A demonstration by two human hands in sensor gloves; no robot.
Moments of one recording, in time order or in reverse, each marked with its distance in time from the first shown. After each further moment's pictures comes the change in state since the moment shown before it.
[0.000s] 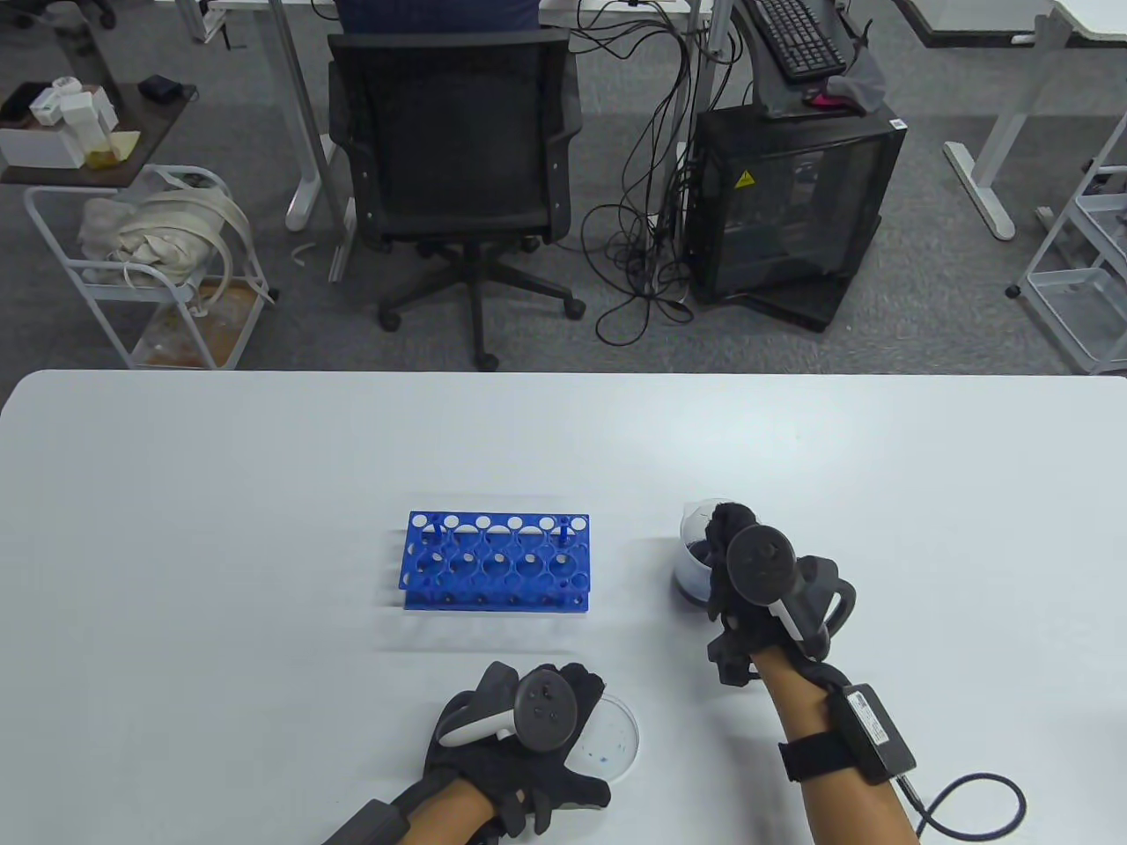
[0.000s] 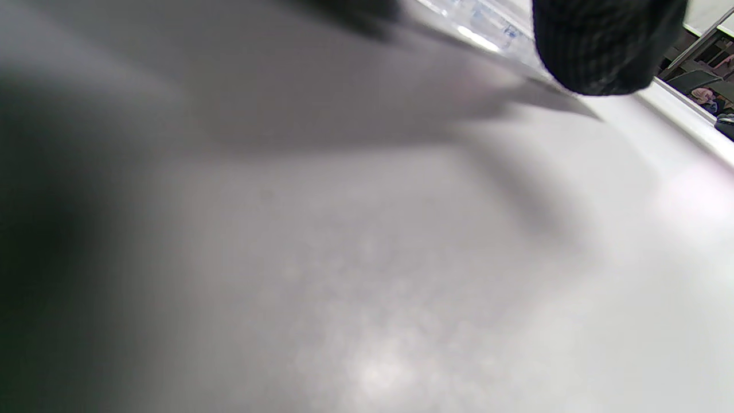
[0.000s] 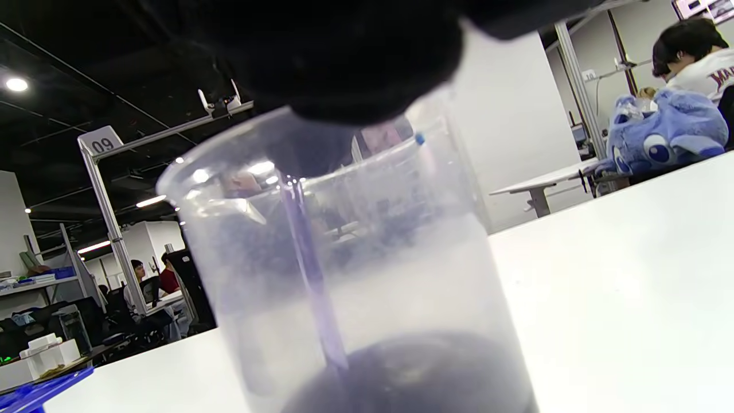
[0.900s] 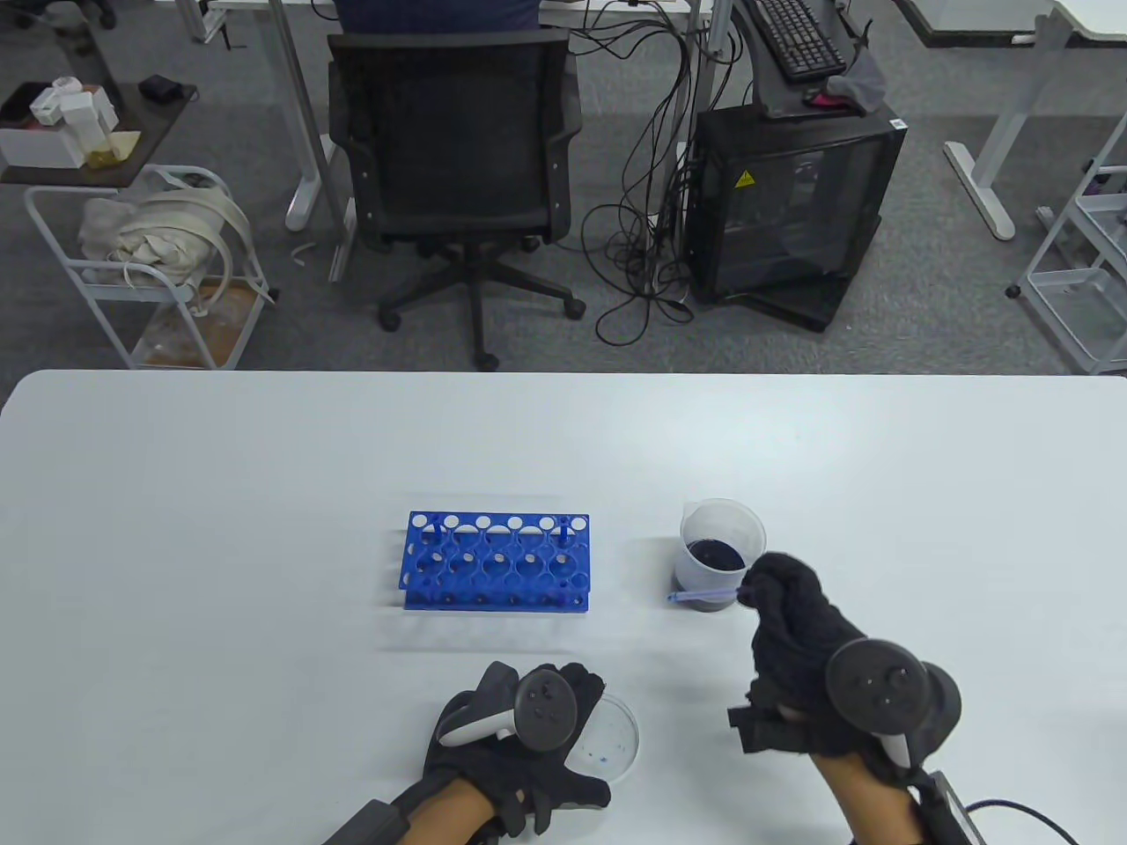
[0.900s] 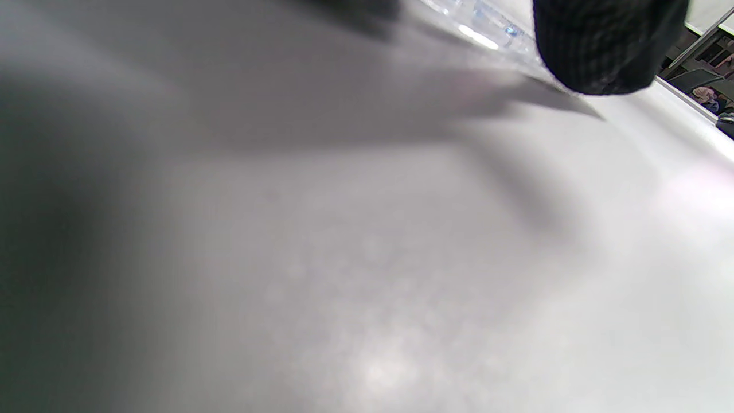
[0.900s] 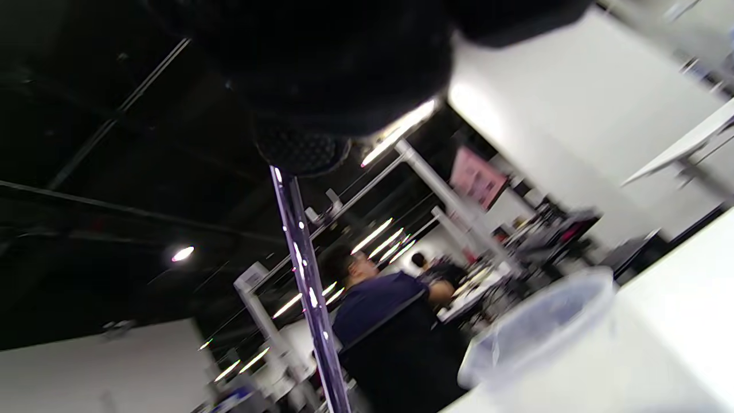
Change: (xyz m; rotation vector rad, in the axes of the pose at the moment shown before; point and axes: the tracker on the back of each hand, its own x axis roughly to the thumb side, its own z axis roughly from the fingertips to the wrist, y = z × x) left_hand 0.000 0.000 0.000 0.000 0.000 0.000; right_hand -0.002 -0.080 0.101 -0.100 -0.223 -0.480
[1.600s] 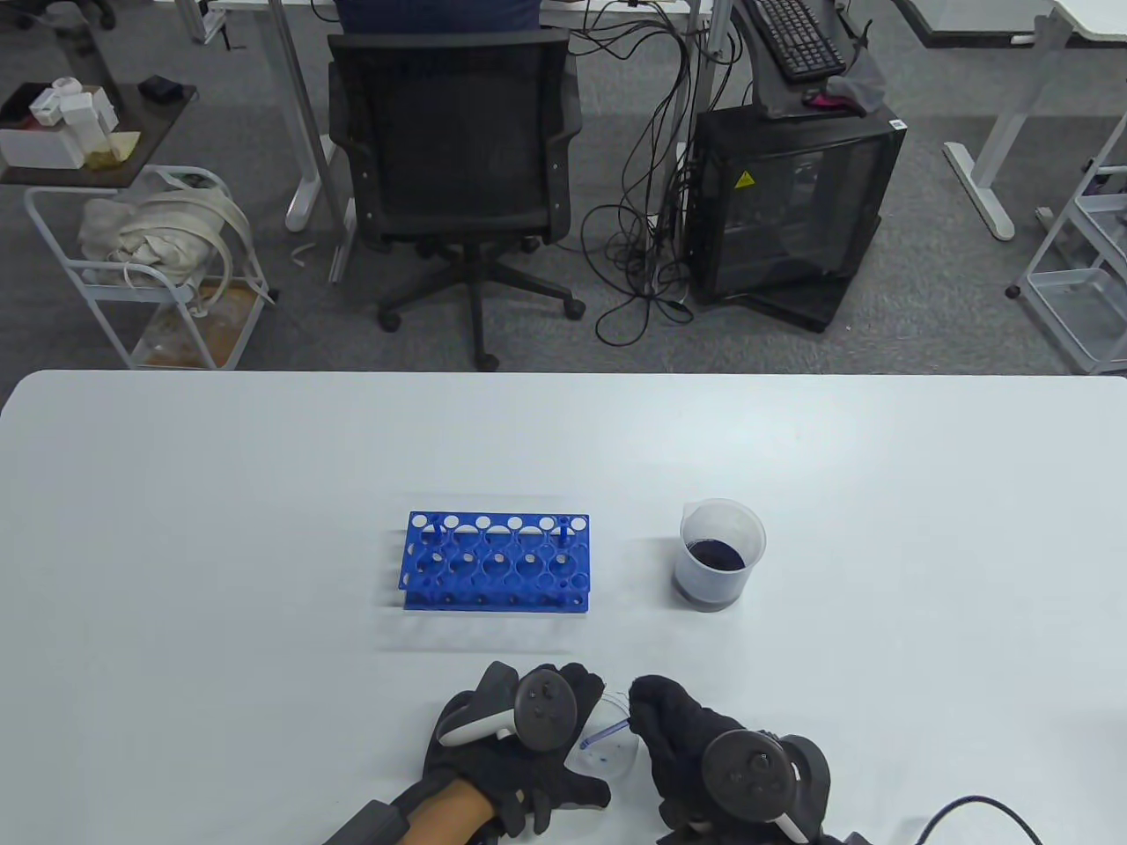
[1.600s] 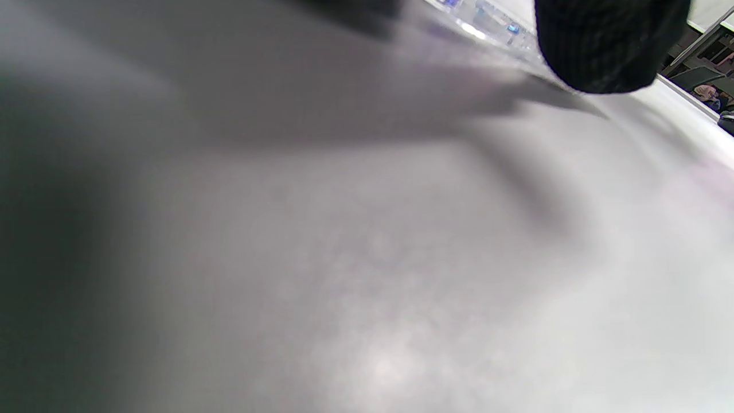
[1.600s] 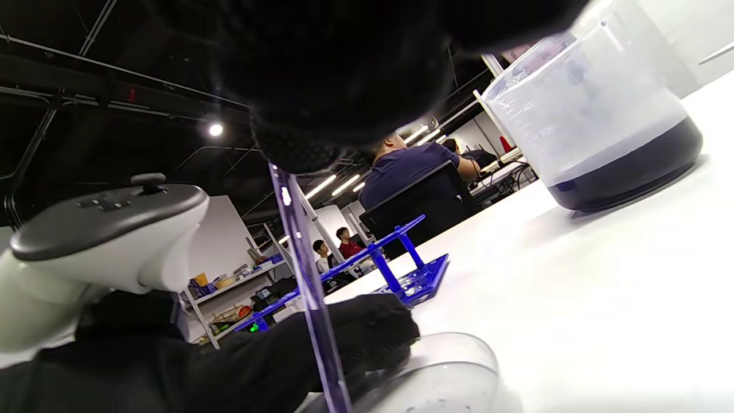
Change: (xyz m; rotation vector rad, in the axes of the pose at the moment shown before) left_hand 0.000 0.000 0.000 -0.006 0.003 -0.001; right_hand 0.006 0.081 0.059 0.286 -0.056 0.070
